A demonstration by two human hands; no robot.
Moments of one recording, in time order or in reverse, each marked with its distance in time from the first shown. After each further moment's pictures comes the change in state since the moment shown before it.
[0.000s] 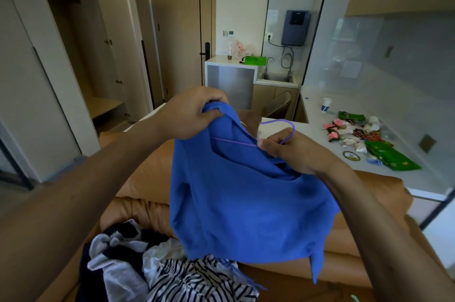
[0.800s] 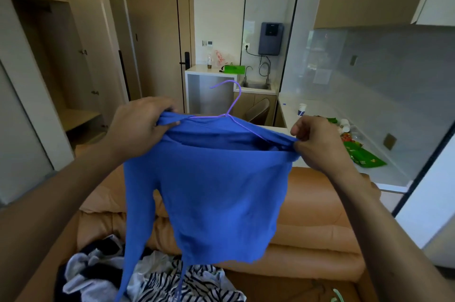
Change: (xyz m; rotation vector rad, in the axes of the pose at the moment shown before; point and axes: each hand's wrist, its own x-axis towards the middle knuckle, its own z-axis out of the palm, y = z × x) left_hand -0.043 -0.016 -0.011 0.406 0.243 -0.018; right_hand -0.046 0.019 -0.049 -0.232 0.588 0.204
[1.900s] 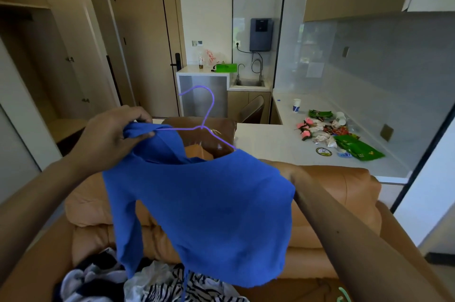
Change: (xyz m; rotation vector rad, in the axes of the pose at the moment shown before) left_hand 0.002 -0.034 0.014 -0.215 -0.018 0.056; right_hand 0.012 0.021 0.082 0.335 -0.747 0.403
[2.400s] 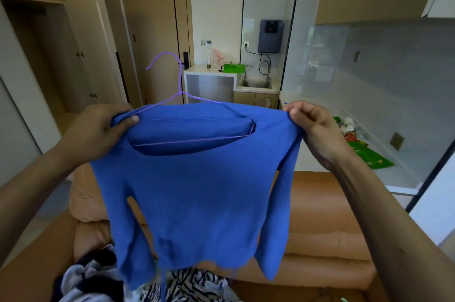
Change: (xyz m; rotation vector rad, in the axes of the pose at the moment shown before) left_hand -0.005 -0.030 -0.016 -0.045 0.005 -0.120; right_hand -0.023 -0.039 -0.066 0.297 0.377 -0.704
